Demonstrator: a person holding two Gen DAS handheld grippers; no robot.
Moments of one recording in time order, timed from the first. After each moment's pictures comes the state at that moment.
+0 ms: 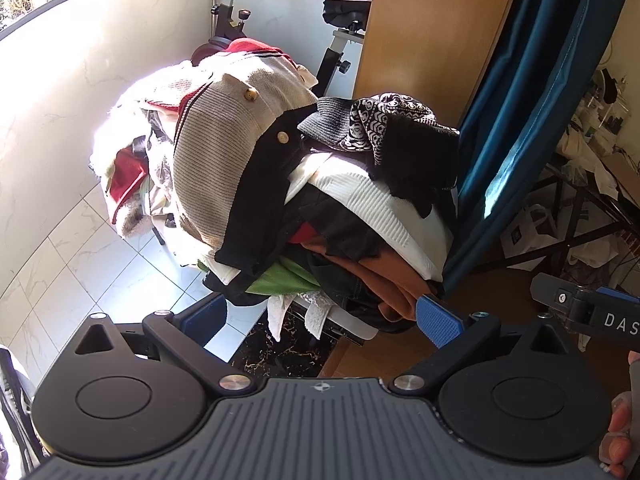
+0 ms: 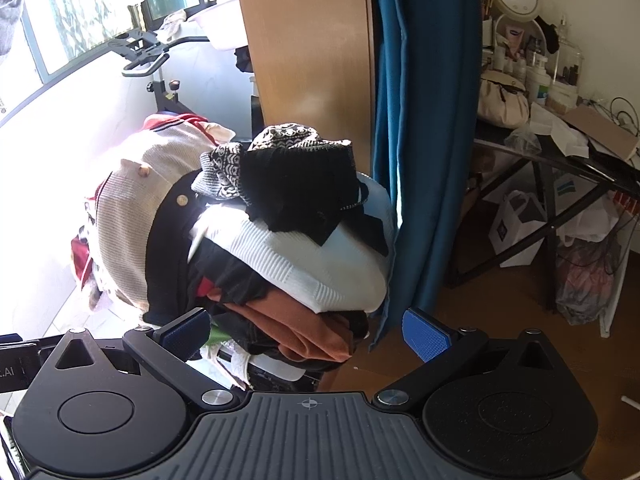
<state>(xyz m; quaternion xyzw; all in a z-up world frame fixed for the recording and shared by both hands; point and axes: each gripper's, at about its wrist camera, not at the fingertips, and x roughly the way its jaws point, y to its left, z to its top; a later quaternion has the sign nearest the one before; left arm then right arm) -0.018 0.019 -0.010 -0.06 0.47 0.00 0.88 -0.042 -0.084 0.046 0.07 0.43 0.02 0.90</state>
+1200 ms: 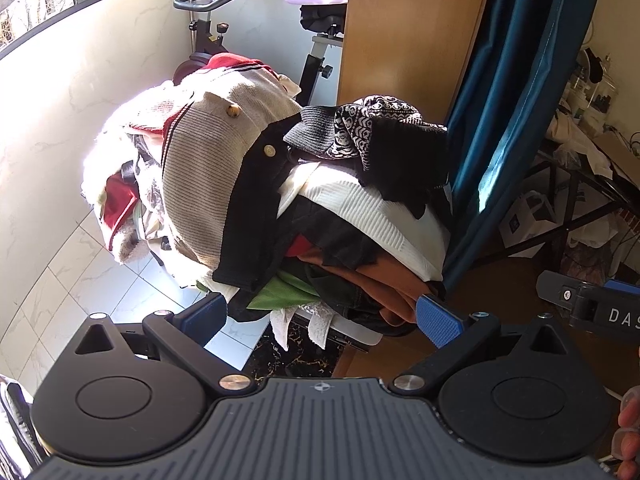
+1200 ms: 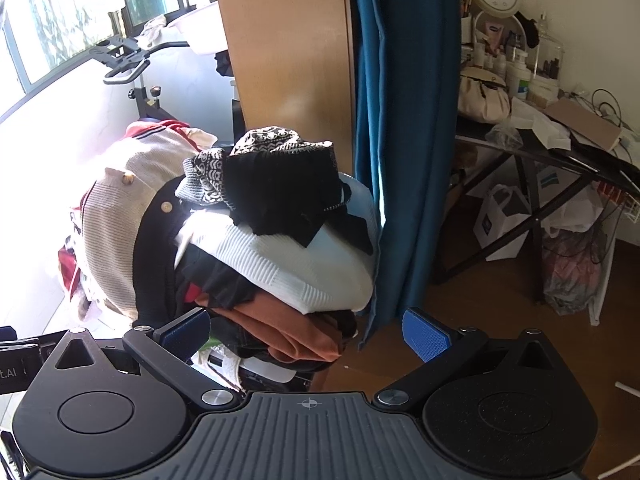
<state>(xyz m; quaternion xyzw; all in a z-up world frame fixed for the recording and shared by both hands) -0.007 0.013 -0.007 -0.02 0.46 -0.02 0.89 -0.045 -0.085 0.048 0.08 0.43 -0.01 0.90</state>
